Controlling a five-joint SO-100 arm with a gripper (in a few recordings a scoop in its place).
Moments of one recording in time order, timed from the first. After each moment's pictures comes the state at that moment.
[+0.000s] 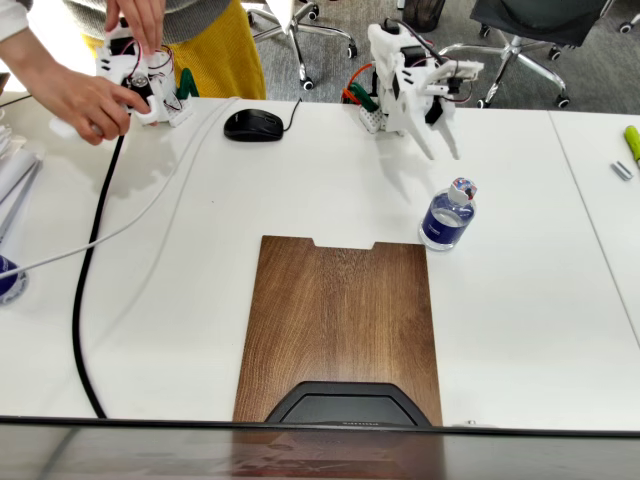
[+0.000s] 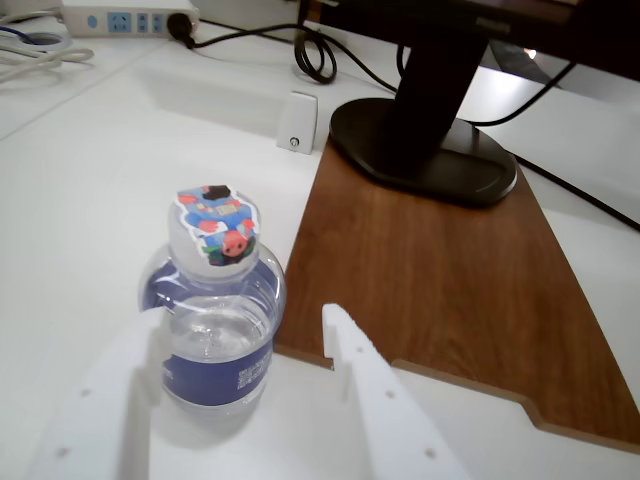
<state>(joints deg) -17.8 189.0 177.1 20.1 -101.7</state>
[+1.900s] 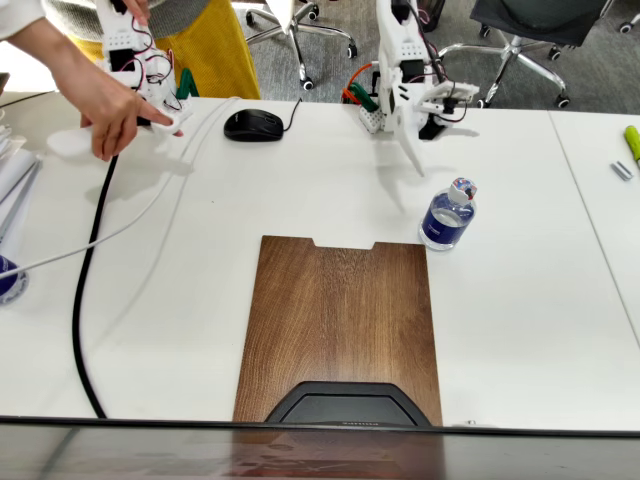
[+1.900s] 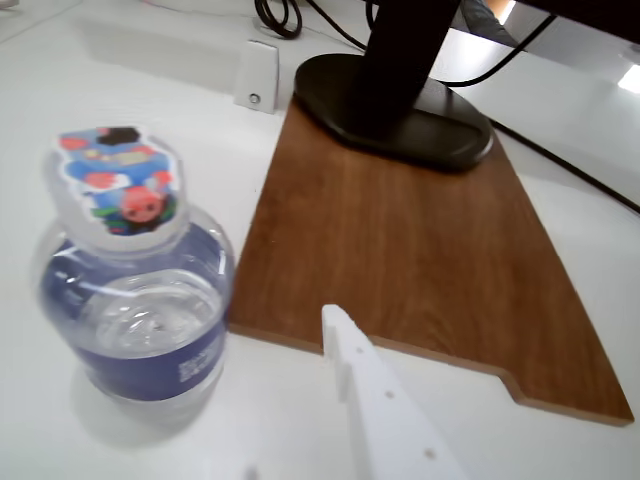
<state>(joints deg) -13.7 161.3 177.2 -3.2 -104.9</state>
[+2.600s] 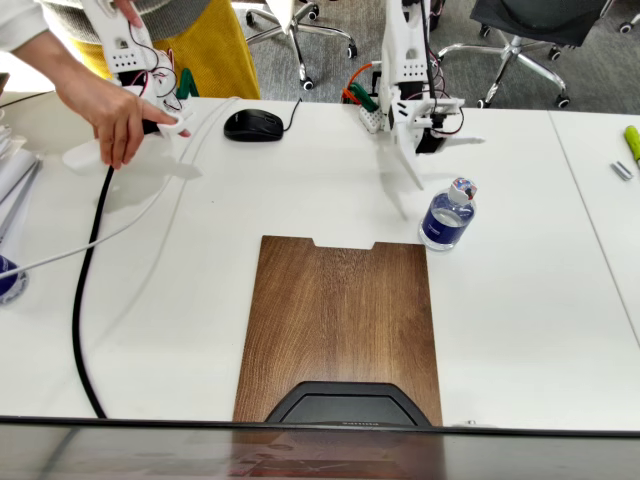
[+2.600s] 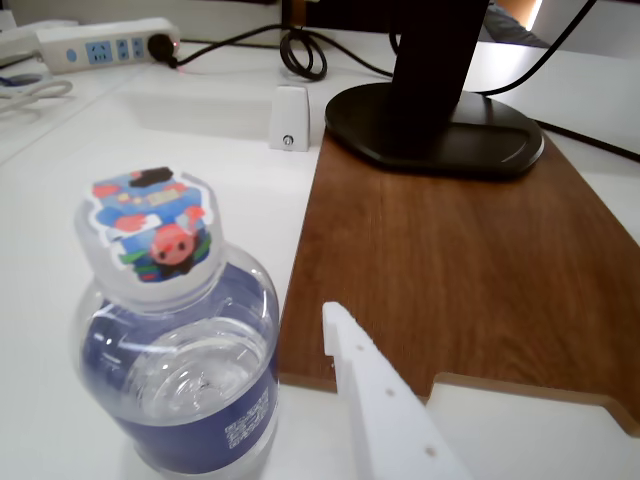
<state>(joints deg) -15.7 122.0 177.2 -50.8 -93.4</state>
